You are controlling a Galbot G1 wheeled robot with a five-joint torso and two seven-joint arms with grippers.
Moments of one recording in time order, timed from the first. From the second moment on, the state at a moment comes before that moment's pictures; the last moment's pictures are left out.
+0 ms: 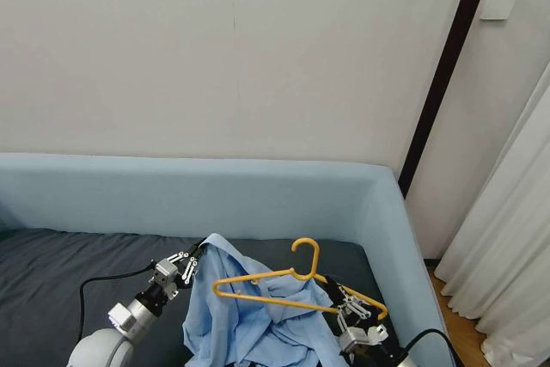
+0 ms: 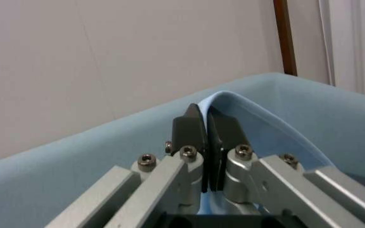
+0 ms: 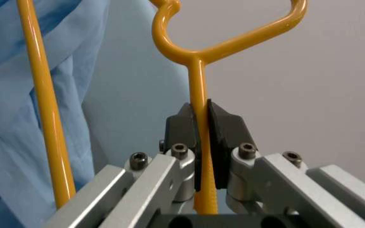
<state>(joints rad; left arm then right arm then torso) 1.24 -1.05 -0.50 -1.67 -0.35 -0.43 0.42 -1.31 0.81 -0.04 1.88 -0.59 0.11 0.41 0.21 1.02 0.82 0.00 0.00</state>
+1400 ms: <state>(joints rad) 1.33 -1.16 -0.51 -1.74 -0.29 -0.47 0.42 -1.20 0.87 -0.14 1.85 -0.52 -0.07 0.44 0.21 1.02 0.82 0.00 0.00</state>
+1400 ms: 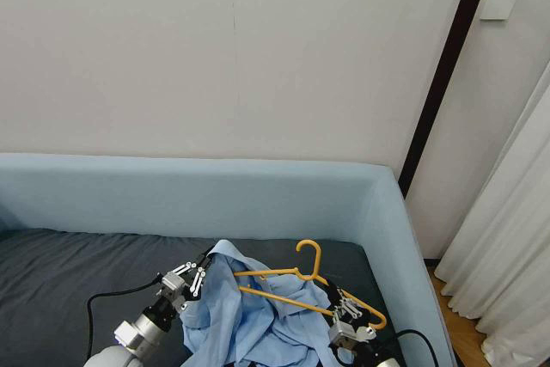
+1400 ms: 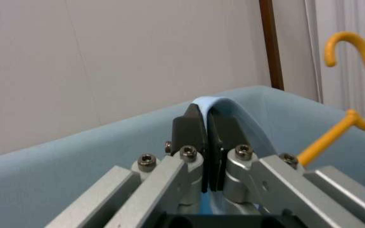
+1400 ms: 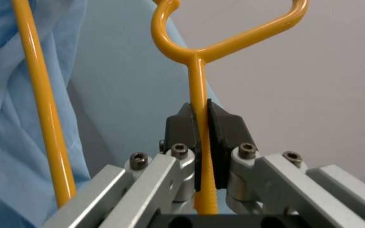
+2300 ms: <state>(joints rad) 1.38 -1.25 -0.44 -1.81 -0.21 -0.50 0.47 -1.05 1.00 -0.27 1.80 -0.44 0.02 0.49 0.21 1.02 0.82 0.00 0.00</state>
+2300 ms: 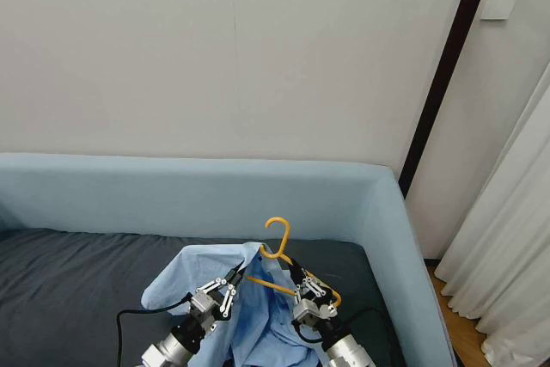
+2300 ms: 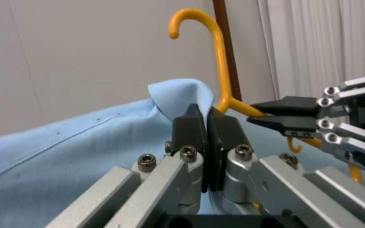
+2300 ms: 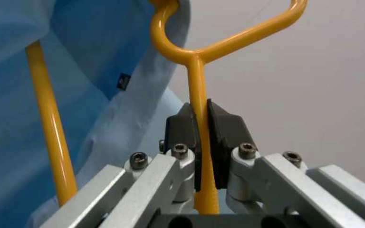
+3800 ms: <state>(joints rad) 1.32 -0.80 -0.54 -1.79 -0.63 -0.62 0.69 -1.07 1.02 -0.15 1.82 -0.53 0.10 0.47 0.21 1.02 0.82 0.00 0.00</state>
